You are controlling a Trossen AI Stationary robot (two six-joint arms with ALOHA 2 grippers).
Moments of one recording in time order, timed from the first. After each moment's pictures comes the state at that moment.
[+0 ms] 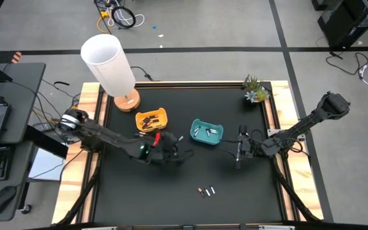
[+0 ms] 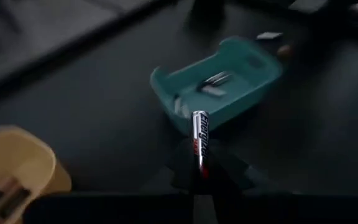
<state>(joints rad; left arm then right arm) -0.34 1.67 1.11 -0.31 -0.85 -0.76 0.51 1.03 0.22 0.72 0.72 -0.12</state>
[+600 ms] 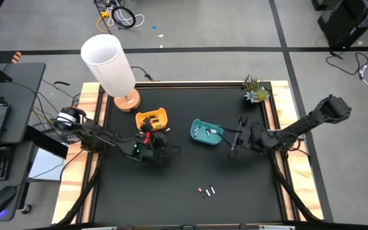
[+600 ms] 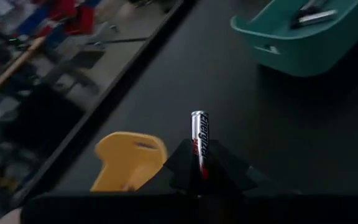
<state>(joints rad) -0.27 1.62 0.73 0.01 -1.03 -0.28 0.34 1.11 0.23 1.02 0.71 -0.22</state>
